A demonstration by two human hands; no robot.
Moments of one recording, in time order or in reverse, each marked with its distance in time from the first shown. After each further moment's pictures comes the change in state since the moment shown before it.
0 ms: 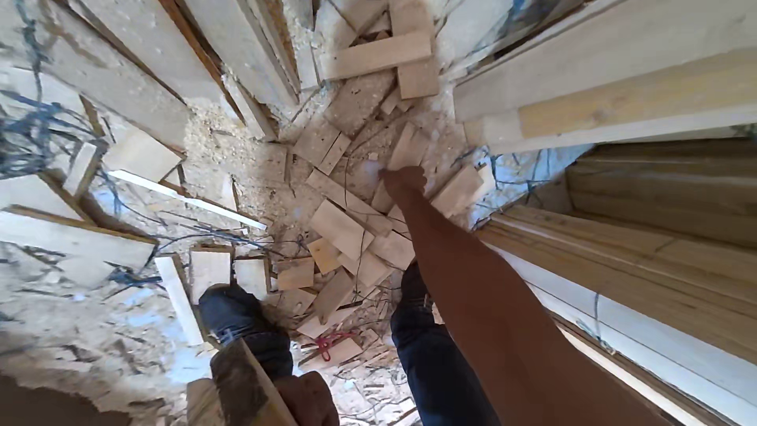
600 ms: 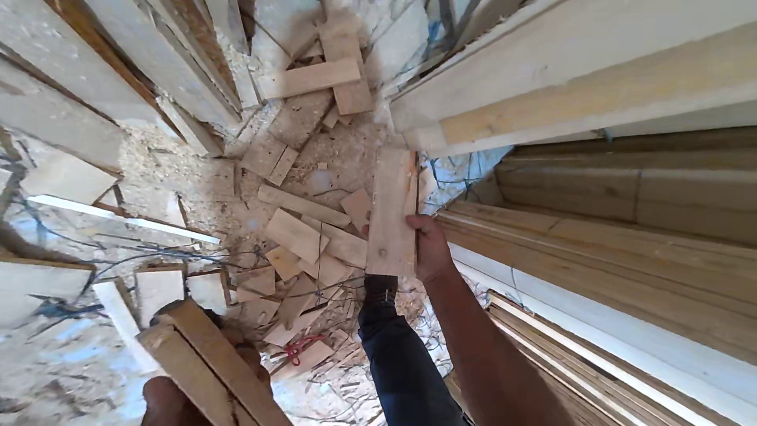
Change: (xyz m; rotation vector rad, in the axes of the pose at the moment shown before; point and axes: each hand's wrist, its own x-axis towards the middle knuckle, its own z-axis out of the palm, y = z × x) left_hand 0.009 0.007 -0.002 0.059 0.261 0.069; right_hand -0.122 0.146 -0.145 1.323 -0.695 -0.237
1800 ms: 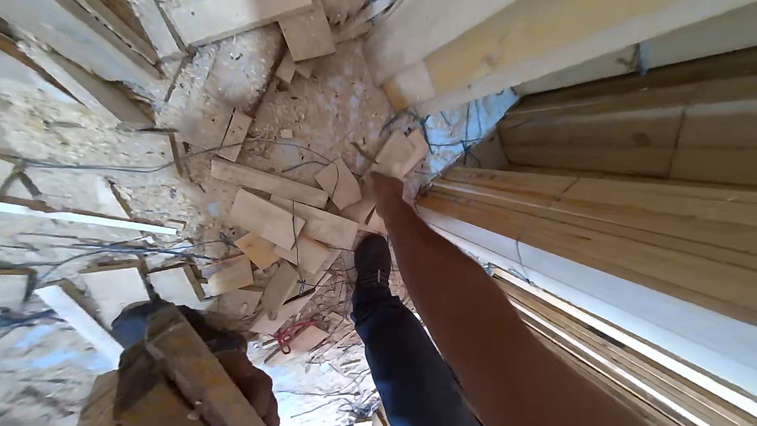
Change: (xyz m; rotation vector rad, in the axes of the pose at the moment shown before) left_hand -0.010 -0.036 -0.005 -0.007 -0.172 -0.207; right_hand 0.159 0.058 -0.077 -0.795 0.806 0.278
